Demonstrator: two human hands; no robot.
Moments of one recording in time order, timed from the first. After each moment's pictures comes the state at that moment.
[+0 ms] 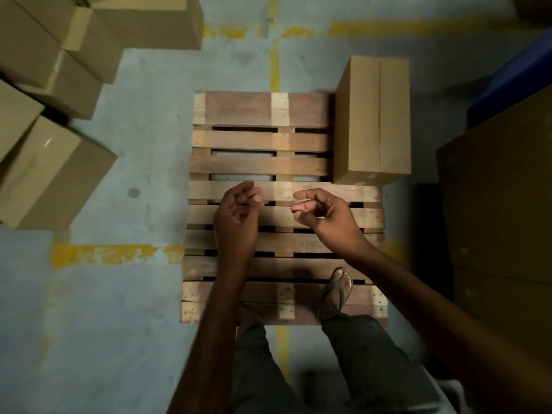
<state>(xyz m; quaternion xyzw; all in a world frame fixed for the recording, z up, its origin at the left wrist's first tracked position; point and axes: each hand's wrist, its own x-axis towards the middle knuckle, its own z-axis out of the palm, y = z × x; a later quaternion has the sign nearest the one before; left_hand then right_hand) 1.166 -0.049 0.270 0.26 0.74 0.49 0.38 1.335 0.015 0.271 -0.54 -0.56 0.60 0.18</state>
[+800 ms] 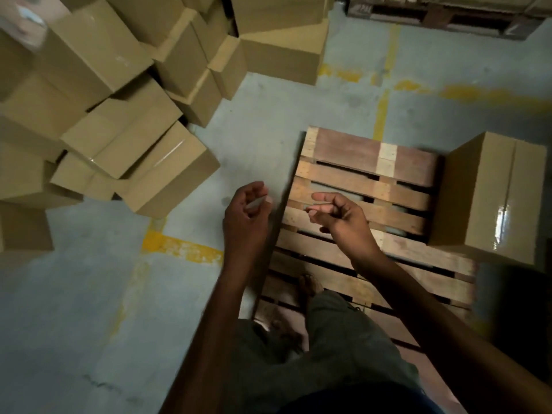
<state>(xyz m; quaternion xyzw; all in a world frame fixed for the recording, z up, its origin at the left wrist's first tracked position) 0.785 -0.087 0.341 0.20 0.77 0.51 0.31 0.944 0.010 0.343 -0.50 -0.51 0.68 0.16</state>
